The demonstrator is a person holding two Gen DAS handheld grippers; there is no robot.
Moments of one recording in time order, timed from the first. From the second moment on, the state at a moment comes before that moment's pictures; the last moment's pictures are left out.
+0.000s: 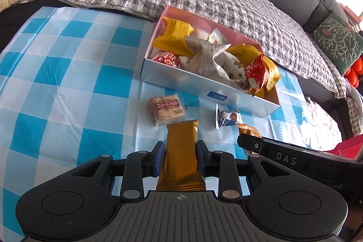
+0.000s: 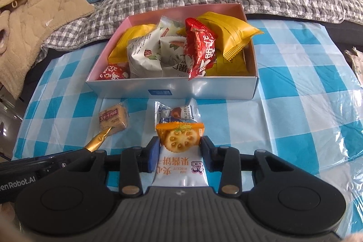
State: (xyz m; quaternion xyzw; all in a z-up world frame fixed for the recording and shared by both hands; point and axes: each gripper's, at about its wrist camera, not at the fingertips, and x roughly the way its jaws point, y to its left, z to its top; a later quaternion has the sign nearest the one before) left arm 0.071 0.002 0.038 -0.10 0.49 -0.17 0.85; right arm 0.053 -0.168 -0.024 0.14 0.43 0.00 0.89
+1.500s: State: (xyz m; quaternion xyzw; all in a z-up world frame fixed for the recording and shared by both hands) left arm 0.076 0.026 0.072 -0.15 0.44 -0.18 0.87; right arm 0.039 -0.179 0.003 0.17 0.37 0.03 0.91
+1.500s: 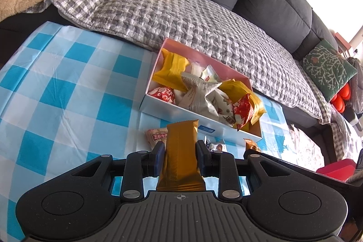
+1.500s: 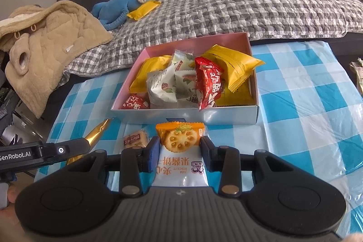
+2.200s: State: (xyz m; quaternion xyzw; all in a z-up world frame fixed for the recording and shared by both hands) left arm 0.099 0.016 0.071 -0.12 0.41 -0.18 0.89; right arm 0.053 -0.204 0.009 0.21 0.34 0.01 0.92
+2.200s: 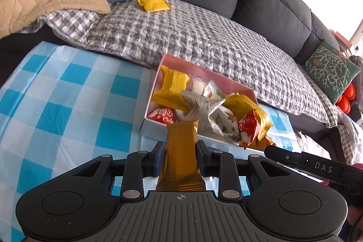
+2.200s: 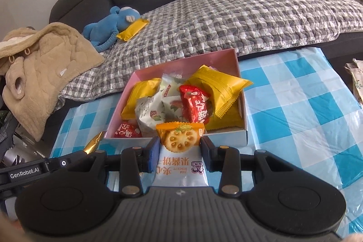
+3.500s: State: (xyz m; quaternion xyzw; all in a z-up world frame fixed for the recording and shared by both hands) left arm 0.183 -0.032 0.039 -0.07 0.35 -0.19 0.92; right arm 0.138 -0.200 0.002 0.25 0.30 0.05 0.92
